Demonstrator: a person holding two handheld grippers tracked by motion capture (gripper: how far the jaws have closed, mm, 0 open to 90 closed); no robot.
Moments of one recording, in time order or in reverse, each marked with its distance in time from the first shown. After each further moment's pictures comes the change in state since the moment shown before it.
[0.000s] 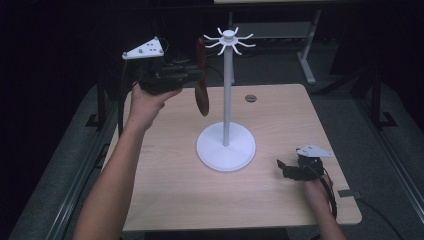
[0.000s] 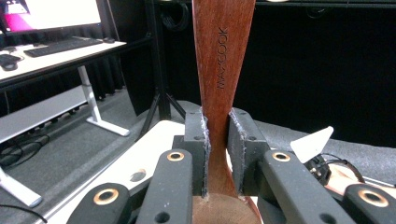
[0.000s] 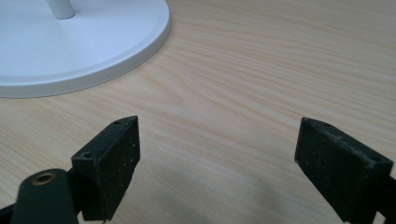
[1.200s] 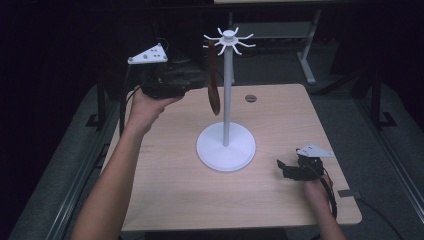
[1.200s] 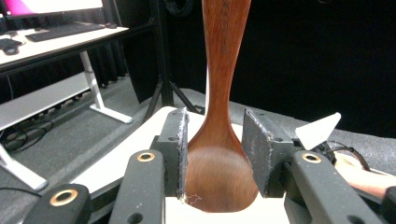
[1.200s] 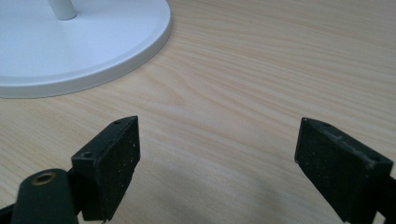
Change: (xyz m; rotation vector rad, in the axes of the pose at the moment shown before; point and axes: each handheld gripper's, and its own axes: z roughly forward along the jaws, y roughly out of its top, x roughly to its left) left arm -0.001 -0.013 0.000 0.057 0.023 -0.013; right arm 0.000 0.000 0.000 0.000 0.006 0.002
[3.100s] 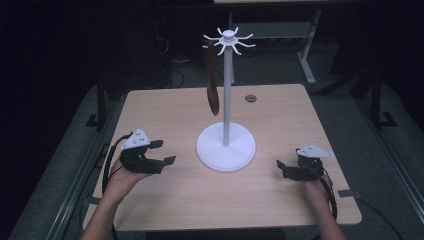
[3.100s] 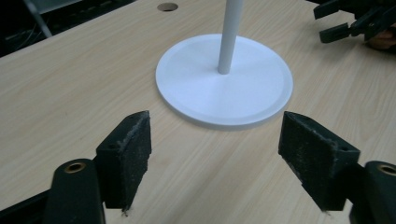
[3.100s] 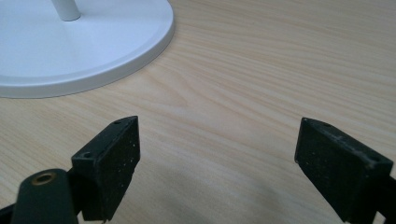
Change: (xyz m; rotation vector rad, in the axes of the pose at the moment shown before) left arm -0.040 -0.193 -0.053 0.287 0.209 -0.101; right arm 0.001 0.000 0.000 -0.008 0.004 -0.009
